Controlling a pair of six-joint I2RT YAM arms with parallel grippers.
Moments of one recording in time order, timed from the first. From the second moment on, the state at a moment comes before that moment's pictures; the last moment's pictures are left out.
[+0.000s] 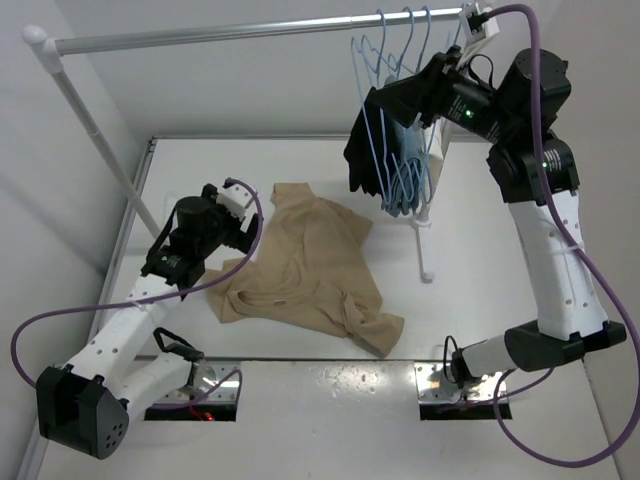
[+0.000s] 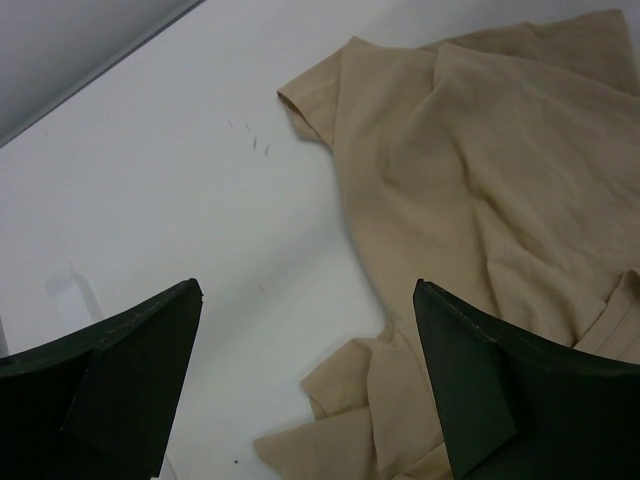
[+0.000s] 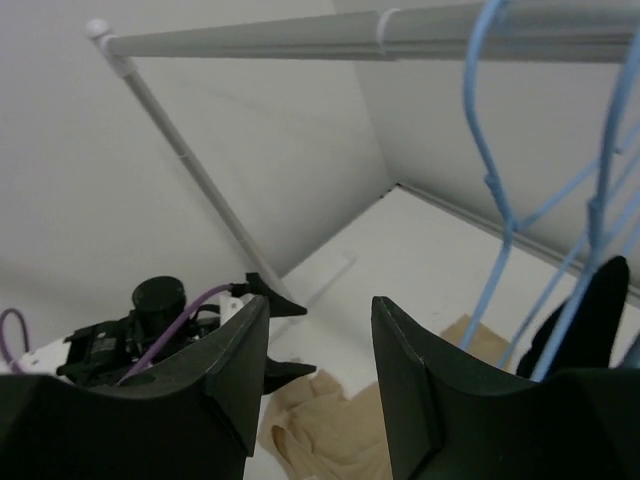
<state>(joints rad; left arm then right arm) -0.29 0.96 0.75 -0.16 0.08 0.31 0.28 1.44 1.97 -0.42 -0.62 0.39</state>
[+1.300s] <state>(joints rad) -0.27 0.99 0.73 -0.19 0.12 0.34 0.37 1.52 1.85 -0.42 -0.26 0.28</state>
